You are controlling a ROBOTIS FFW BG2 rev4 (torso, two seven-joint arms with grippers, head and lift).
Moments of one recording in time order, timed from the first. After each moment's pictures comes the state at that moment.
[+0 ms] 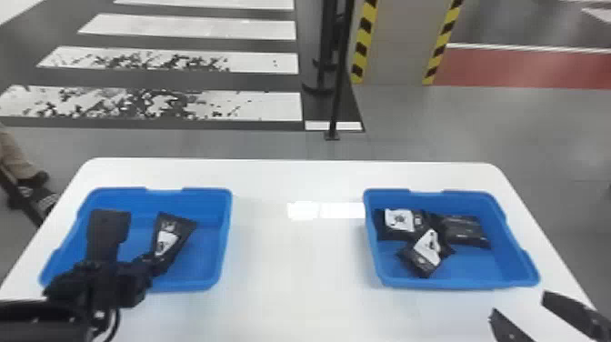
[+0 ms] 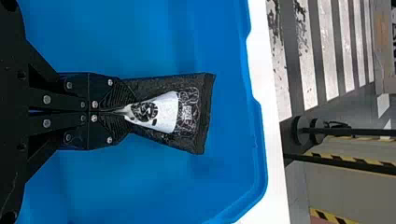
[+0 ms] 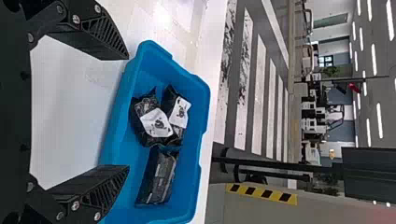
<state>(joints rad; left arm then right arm) 0.16 0.08 0.12 -1.87 -0.21 0.85 -0.39 0.85 -0.13 -0.48 -2.36 -0.22 0.42 0.58</state>
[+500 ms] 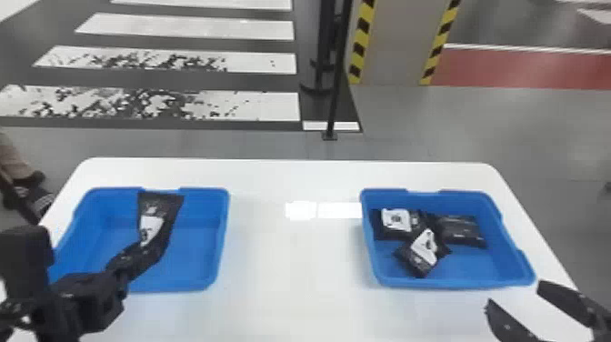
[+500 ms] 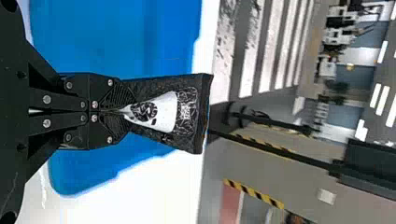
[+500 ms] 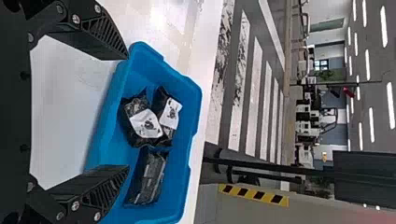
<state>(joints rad) 0.44 0.01 0.25 -2.24 0.15 0.73 -0.39 0.83 -0.13 -0.49 -2.39 -0.22 0.43 0.59</state>
